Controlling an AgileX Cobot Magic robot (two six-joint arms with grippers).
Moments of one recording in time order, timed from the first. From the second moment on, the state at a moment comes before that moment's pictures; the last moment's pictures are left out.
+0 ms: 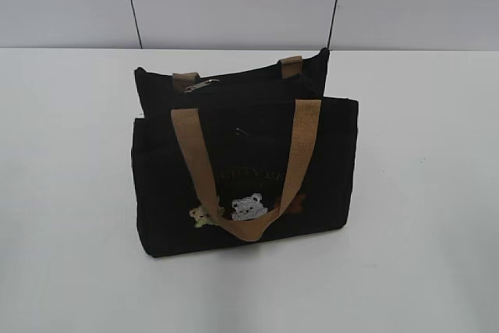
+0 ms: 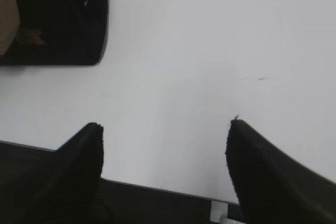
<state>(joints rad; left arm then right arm) -0.06 0.15 -0.61 -0.13 1.04 0.12 -0.01 0.17 -0.55 0.19 1.10 -0.23</state>
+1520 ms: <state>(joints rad) -0.06 1.48 -1.02 -1.07 0.90 1.88 0.01 1.24 -1.32 0.55 1.21 -0.41</state>
